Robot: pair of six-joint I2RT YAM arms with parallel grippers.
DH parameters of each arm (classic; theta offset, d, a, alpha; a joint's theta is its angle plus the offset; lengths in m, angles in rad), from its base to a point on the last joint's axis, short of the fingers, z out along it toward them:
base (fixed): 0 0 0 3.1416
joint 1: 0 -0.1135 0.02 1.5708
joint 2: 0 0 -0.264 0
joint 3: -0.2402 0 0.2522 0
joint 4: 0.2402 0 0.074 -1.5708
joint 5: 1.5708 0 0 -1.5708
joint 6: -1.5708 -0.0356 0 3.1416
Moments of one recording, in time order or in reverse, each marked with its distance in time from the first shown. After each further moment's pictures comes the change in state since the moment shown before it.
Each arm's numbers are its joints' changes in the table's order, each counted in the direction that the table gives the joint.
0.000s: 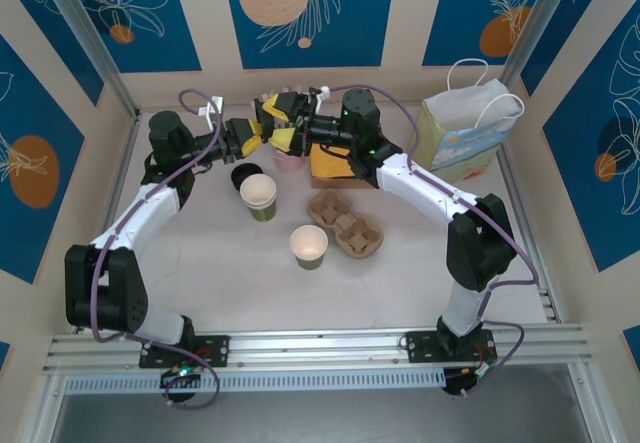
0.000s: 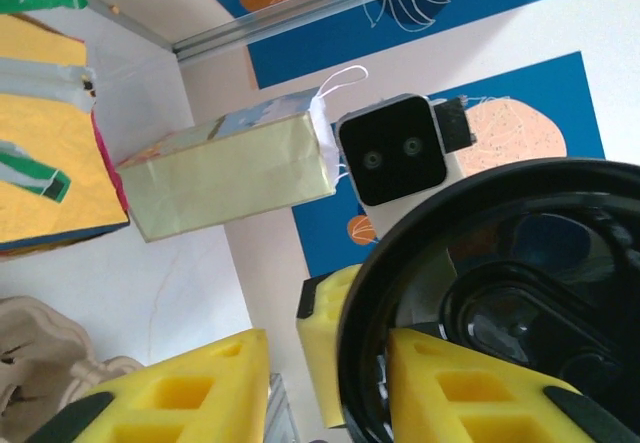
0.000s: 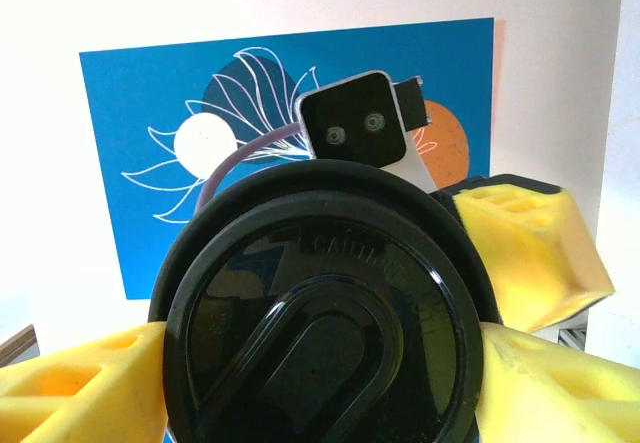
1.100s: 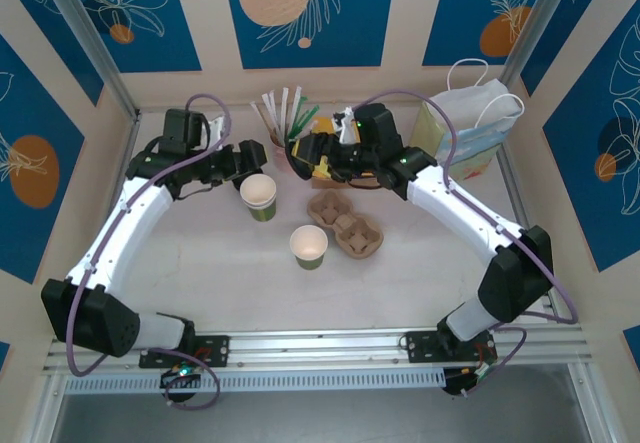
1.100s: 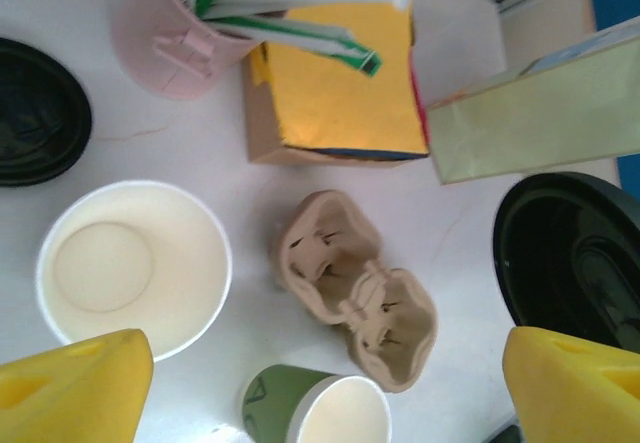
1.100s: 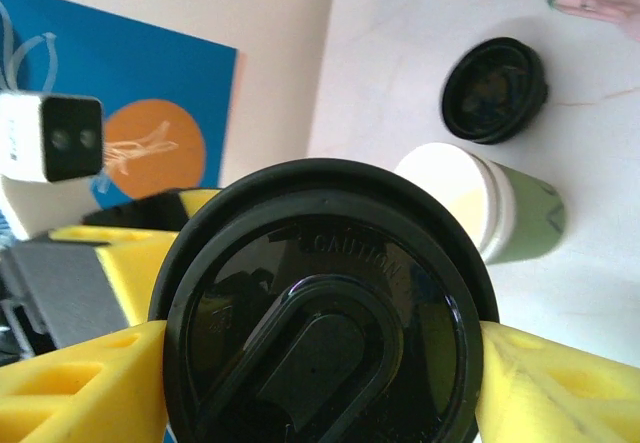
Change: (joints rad) left arm 0.148 -0.114 -0.304 1.157 -0.619 -0.688; right arm 0.011 -0.252 0.114 0.726 0.225 0.765
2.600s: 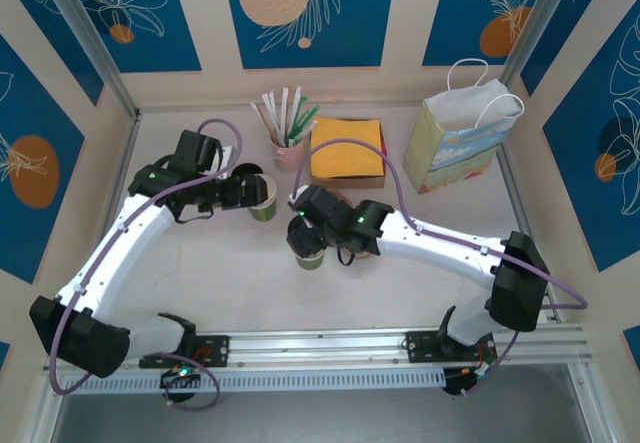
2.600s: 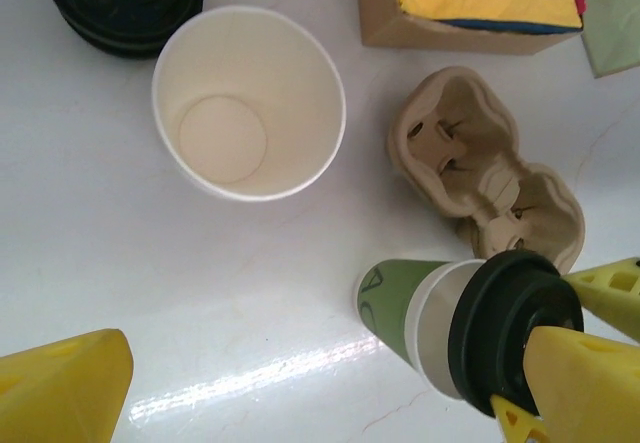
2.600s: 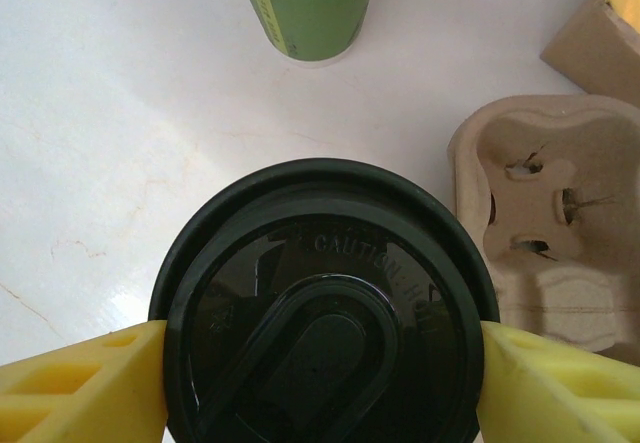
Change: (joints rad) left arm 0.117 -0.103 0.068 0.230 -0.230 -0.098; right arm -0.446 -0.023 0.147 0.320 0.700 0.612
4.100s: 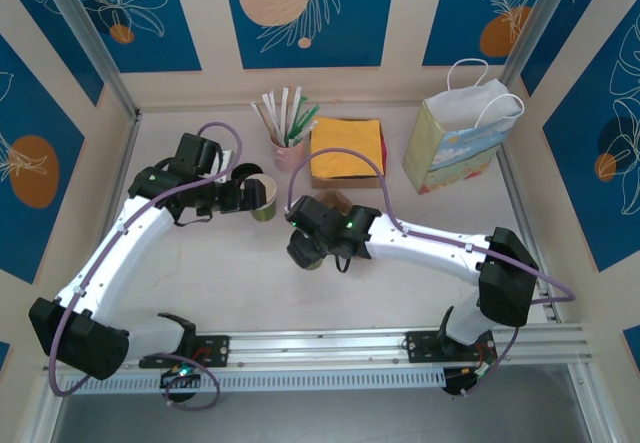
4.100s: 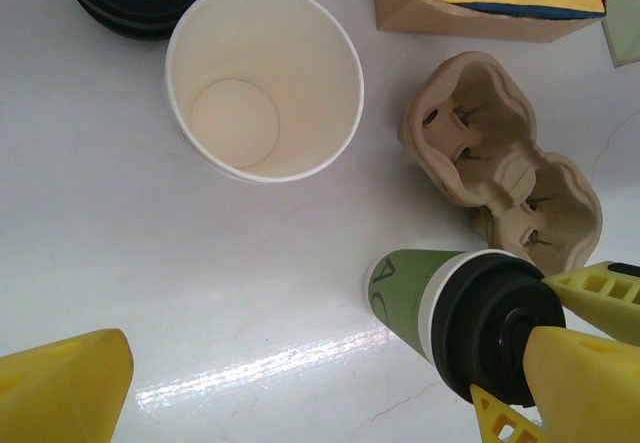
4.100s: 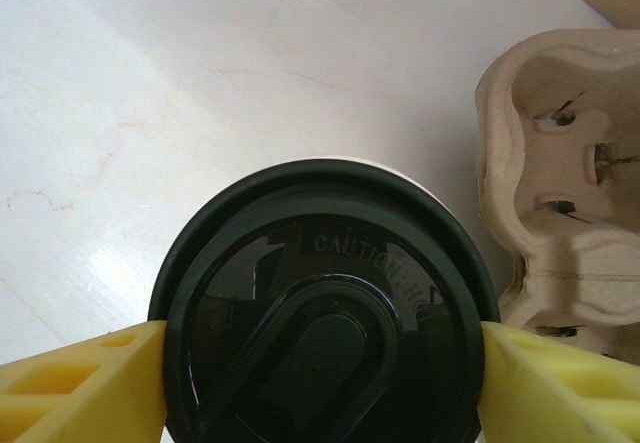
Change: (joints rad) left arm 0.000 -0.005 0.013 0.013 -0.011 0.000; right arm -0.034 0.051 0.004 0.045 0.018 -0.008
